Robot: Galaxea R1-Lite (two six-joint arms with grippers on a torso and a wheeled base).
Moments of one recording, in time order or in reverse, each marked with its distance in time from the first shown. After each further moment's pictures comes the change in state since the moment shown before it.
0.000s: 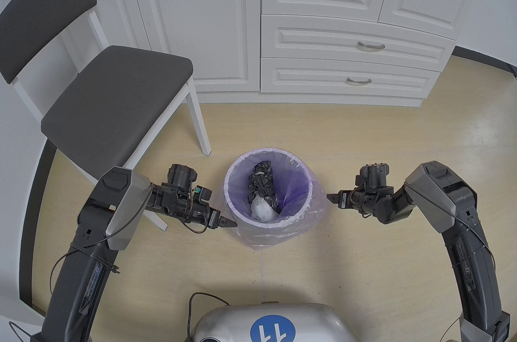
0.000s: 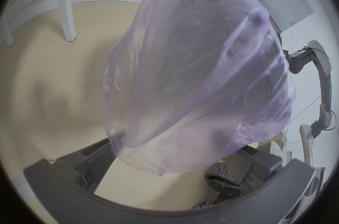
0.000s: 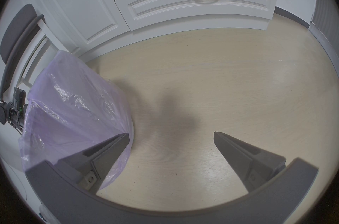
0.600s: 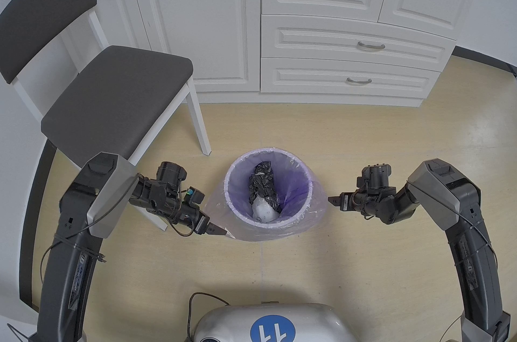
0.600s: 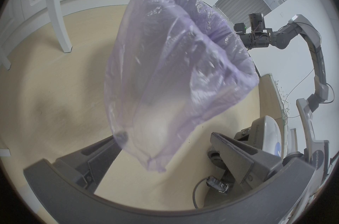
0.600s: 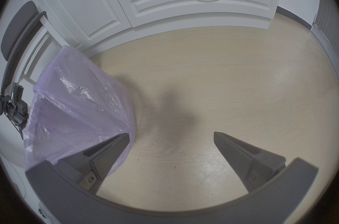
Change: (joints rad) left arm 0.029 -0.141 0.210 0.038 -0.007 0.232; right arm -0.003 -0.034 0.063 0.000 0.014 -0.021
